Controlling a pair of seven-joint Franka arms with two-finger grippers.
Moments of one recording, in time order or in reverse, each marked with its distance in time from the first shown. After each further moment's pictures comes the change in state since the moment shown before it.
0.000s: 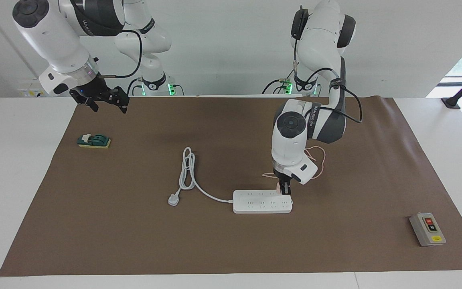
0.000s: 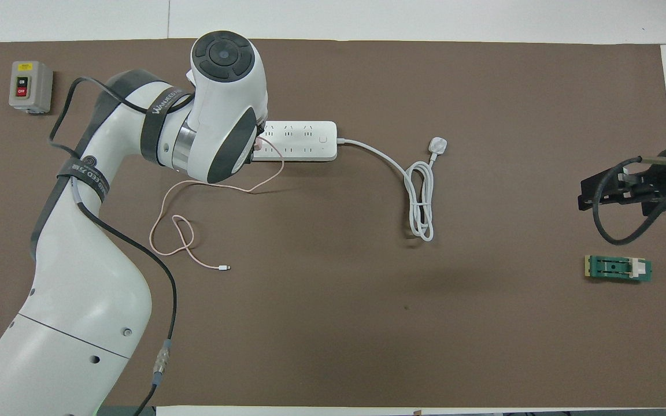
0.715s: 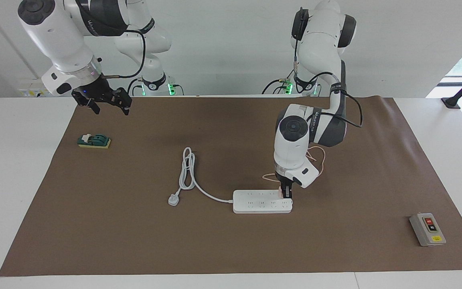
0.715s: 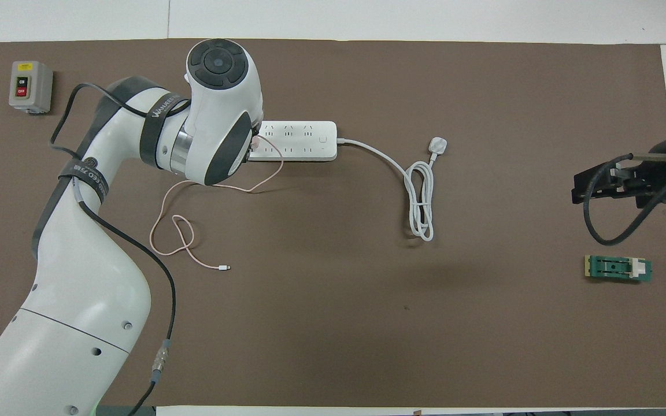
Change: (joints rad) left arm 0.009 0.000 0.013 -0.041 0.000 0.059 0.024; right arm 0.000 0.000 0.019 -0.001 -0.006 0.039 0.000
